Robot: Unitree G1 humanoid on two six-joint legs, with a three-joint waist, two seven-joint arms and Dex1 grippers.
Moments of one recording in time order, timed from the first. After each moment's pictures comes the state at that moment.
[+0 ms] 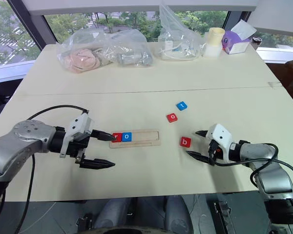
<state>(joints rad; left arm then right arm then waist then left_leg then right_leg) -0.31 0.91 -0.11 -0.45 -0.59 0.73 -1.18 -0.07 -0.77 -0.10 -0.04 0.25 0.25 1.06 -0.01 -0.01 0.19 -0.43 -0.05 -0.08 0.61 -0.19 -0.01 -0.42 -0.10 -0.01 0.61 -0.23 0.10</state>
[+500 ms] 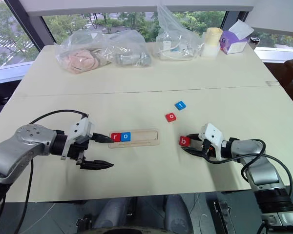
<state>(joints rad) -0.26 0.93 -0.11 -0.40 -0.52 0.68 -1.18 -0.13 -0.74 -0.01 0.02 0.24 0.17 1.09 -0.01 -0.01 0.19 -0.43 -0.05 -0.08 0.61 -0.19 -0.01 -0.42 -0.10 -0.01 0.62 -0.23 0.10</state>
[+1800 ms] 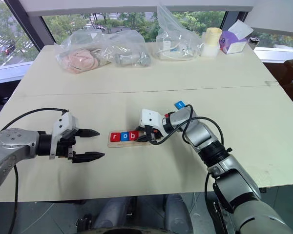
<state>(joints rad) -0.16 0.96 0.07 -0.44 -0.59 0.75 -1.02 -0.72 -0.44 0.45 0.22 0.07 0.28 1.19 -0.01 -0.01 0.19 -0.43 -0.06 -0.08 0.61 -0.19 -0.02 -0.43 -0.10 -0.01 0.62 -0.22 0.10</state>
